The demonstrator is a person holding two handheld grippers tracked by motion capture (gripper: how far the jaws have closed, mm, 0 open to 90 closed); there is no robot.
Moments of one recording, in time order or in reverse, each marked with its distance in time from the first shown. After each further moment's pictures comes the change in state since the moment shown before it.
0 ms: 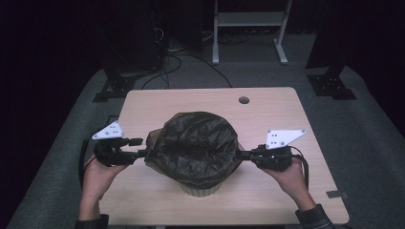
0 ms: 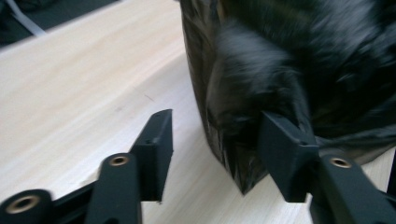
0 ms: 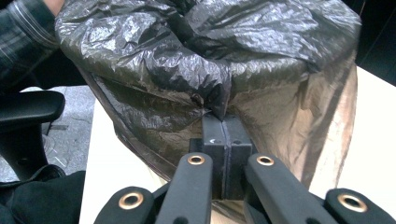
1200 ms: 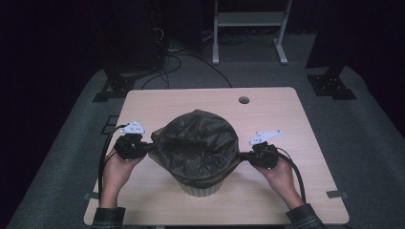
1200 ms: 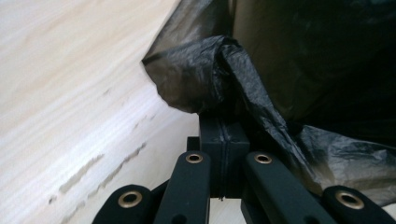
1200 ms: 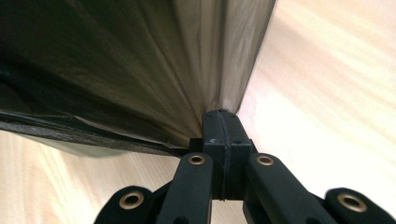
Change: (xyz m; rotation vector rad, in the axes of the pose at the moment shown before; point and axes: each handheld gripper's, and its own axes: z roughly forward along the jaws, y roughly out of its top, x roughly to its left) left arm 0.009 -0.002 0.065 0.148 -0.004 -0.034; right arm -0.037 -0.054 0.050 0.305 -0.232 0.231
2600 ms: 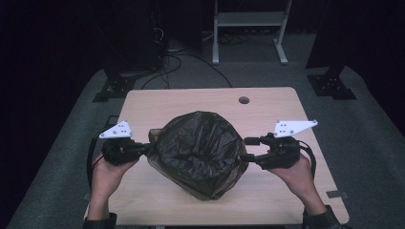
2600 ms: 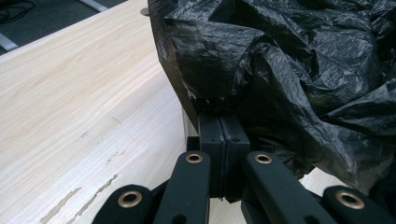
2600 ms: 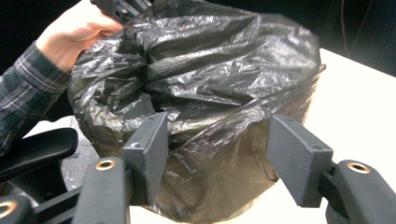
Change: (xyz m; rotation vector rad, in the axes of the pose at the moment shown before) left arm -0.032 0.012 -0.051 -0.153 -0.081 0.062; right arm 0.034 0.044 -0.098 -0.310 0.237 -0.064
